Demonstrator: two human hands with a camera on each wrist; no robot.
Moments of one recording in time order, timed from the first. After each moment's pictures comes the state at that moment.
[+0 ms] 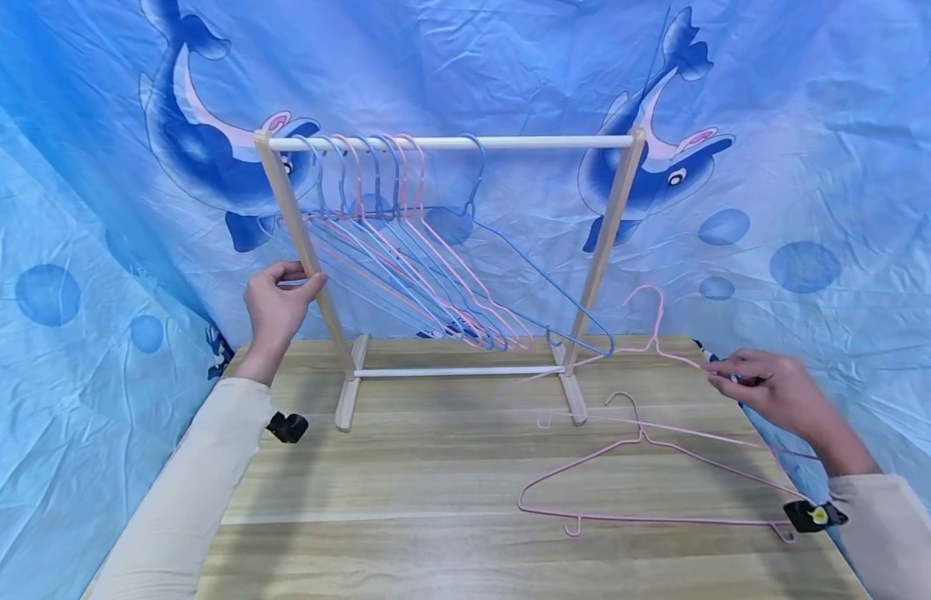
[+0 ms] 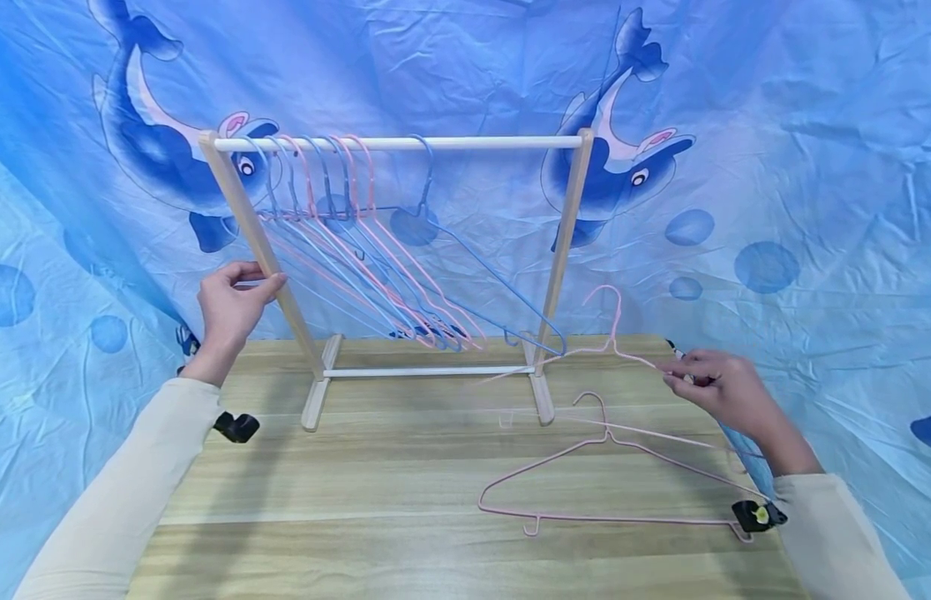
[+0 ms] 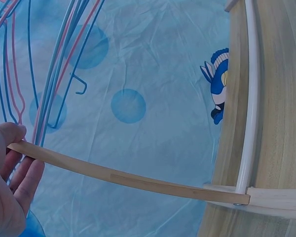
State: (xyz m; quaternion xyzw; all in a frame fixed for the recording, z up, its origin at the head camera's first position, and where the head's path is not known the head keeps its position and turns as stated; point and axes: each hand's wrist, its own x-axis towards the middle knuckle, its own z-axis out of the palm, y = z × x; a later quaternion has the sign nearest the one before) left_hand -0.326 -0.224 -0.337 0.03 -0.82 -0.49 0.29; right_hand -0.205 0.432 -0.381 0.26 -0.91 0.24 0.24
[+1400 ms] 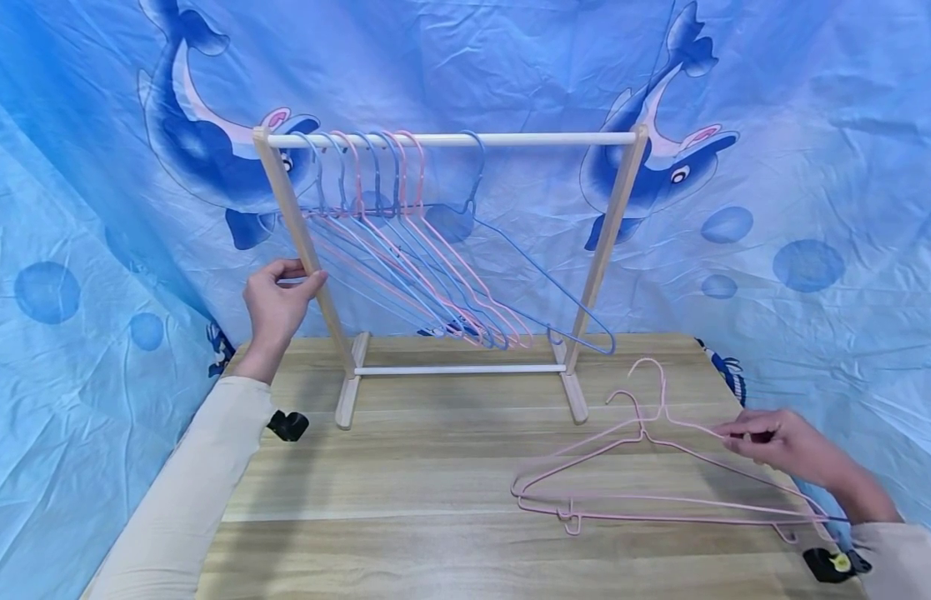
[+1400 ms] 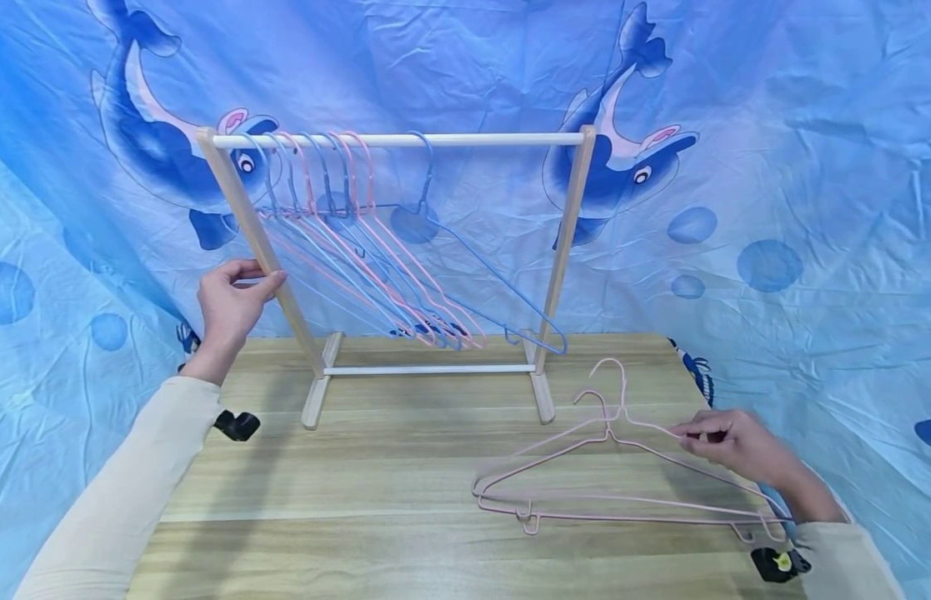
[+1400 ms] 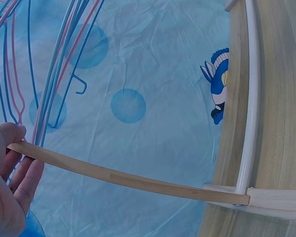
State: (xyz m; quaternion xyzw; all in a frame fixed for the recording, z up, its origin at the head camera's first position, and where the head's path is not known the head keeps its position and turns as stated) left_hand -0.328 -0.225 -0.339 0.03 -0.81 -0.50 0.30; right_hand -0.179 0.471 -0.442 0.29 -0.88 0.36 0.06
